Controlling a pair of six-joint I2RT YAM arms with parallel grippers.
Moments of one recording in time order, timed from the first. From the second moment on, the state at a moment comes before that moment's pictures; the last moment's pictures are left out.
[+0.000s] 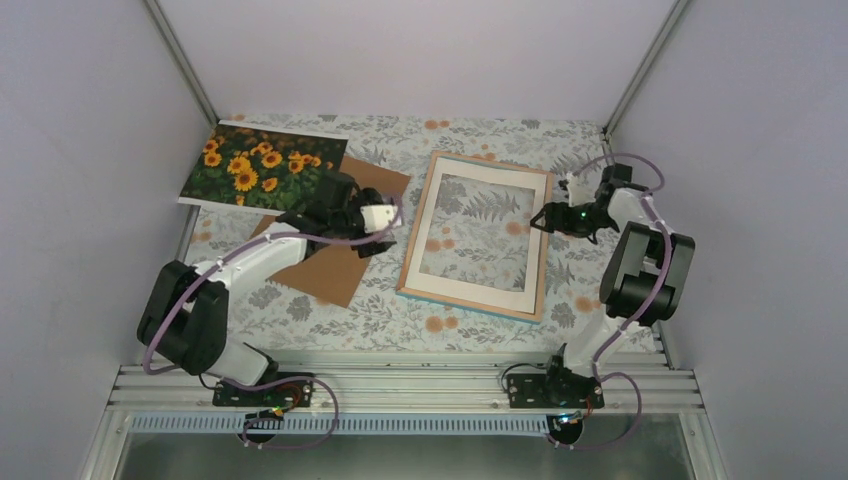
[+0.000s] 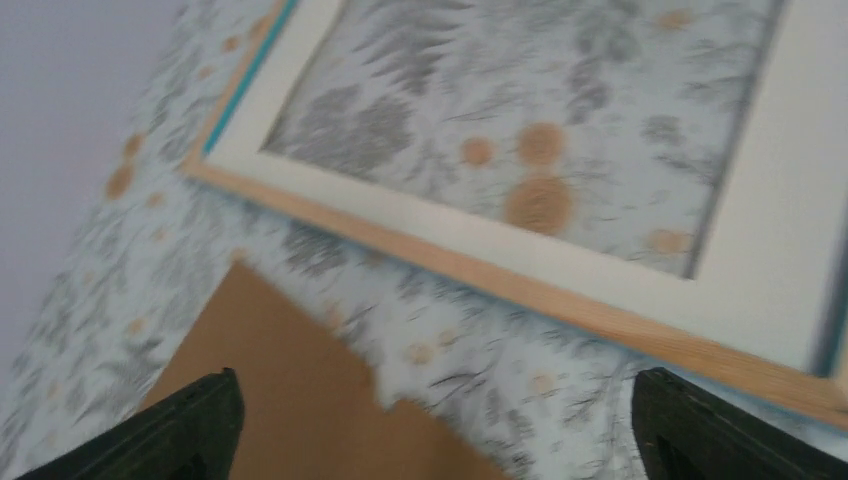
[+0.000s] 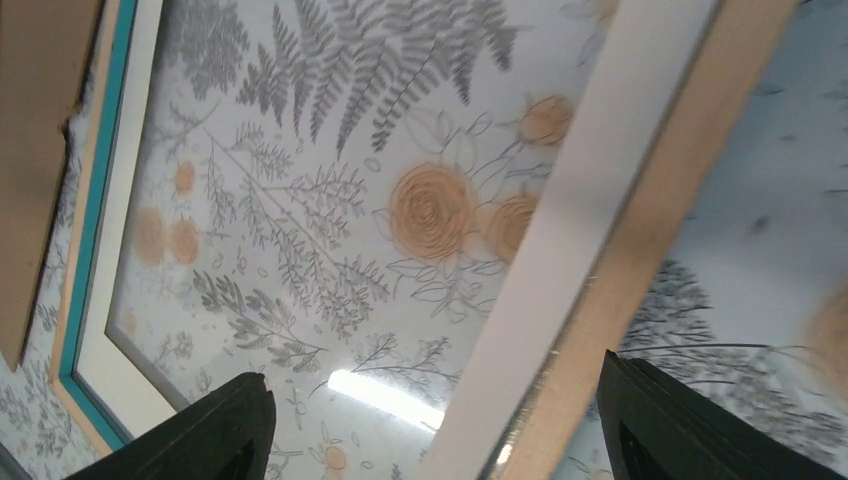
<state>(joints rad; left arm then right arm) -0.52 1.47 0.93 -0.20 0.38 0.86 -0.31 1.78 1.24 -0.83 -0.64 -0.33</state>
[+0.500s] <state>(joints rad) -0.24 1.48 1.02 -0.16 0.04 0.64 -0.06 1.77 1.25 -0.71 -0.61 -0.26</state>
